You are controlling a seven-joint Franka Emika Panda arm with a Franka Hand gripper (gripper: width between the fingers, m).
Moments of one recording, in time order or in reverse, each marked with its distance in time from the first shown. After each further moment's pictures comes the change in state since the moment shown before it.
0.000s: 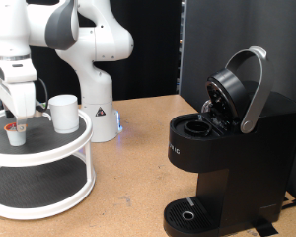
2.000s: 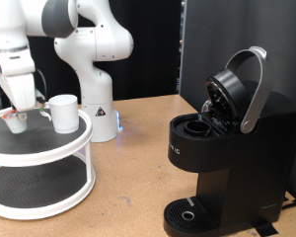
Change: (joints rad) arm 0.030 -0.034 0.007 0.061 0.090 -0.167 0.005
